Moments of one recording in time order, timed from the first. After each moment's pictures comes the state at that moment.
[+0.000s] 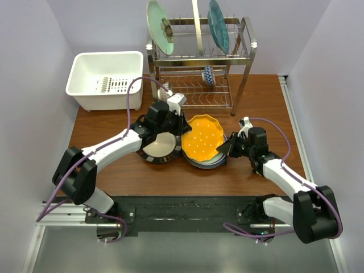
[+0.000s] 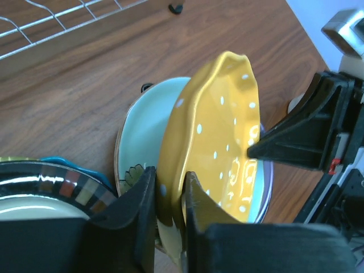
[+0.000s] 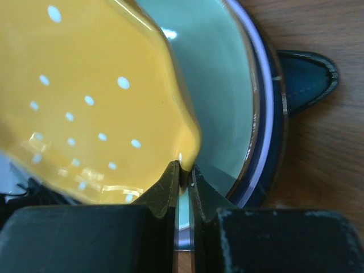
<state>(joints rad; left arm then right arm) -0.67 1.52 1.03 0.00 0.26 -0.35 0.24 1.13 0.45 0.07 -0.45 0.57</state>
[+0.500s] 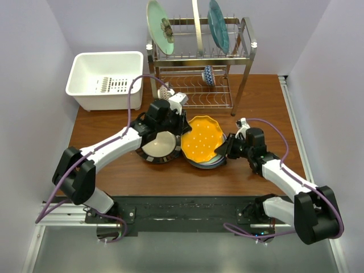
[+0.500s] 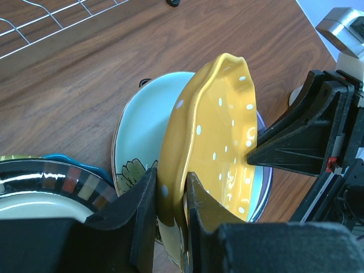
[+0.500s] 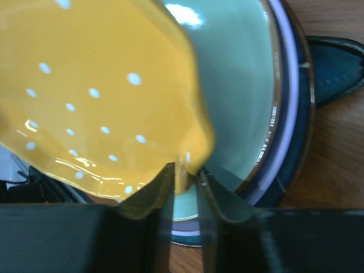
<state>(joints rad) -0.66 1.52 1.08 -0.07 0.27 -0.31 0.27 1.12 0.45 0.06 -0.44 0.56</state>
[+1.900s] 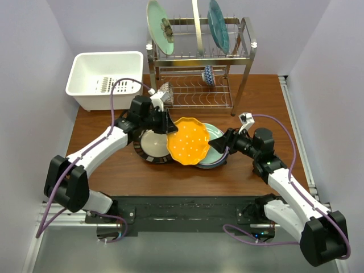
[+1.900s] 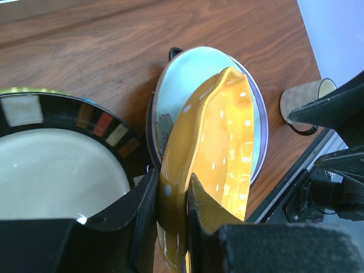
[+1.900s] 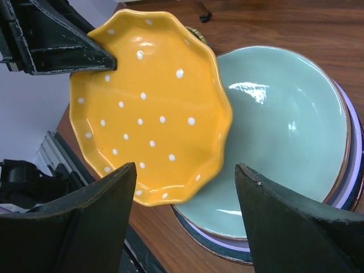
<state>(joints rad) -0.48 1.43 1.04 -0.21 0.41 -0.43 0.30 0.90 0.47 0.15 -0.50 0.53</state>
